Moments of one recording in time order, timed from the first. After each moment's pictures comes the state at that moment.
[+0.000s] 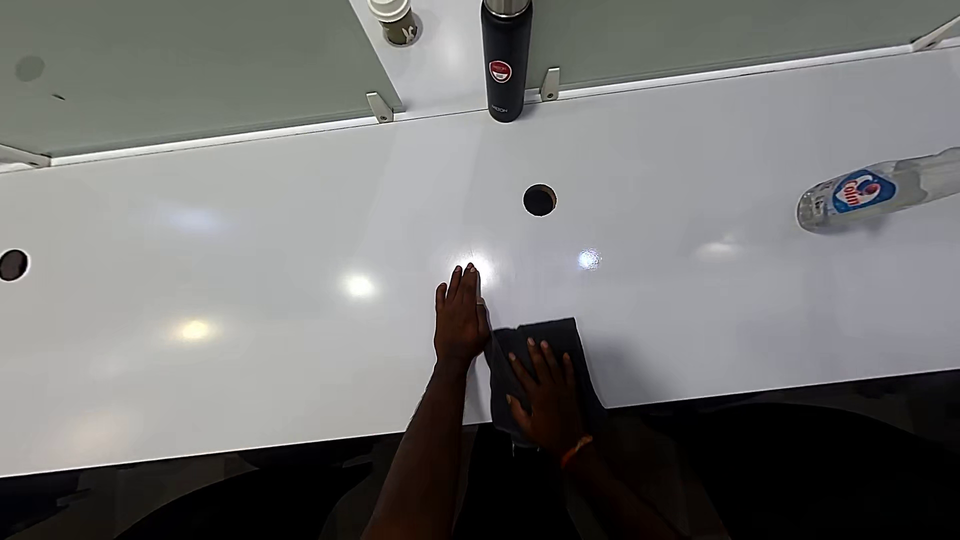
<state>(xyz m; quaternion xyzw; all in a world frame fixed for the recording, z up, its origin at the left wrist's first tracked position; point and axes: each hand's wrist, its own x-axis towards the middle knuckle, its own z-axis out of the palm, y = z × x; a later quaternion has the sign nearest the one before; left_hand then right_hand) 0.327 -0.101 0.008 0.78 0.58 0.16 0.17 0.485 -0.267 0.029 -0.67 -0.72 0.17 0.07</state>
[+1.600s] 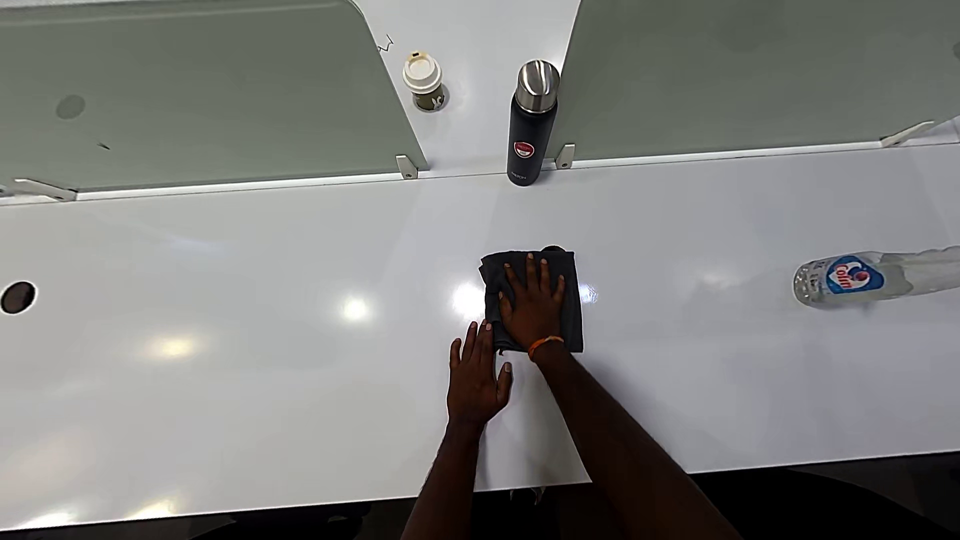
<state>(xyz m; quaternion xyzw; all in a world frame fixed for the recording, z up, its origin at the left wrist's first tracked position) 0.329 -0.100 0.007 0.79 0.57 0.16 0.12 0.481 0.002 0.022 -0.74 -0.66 0.12 0.02</state>
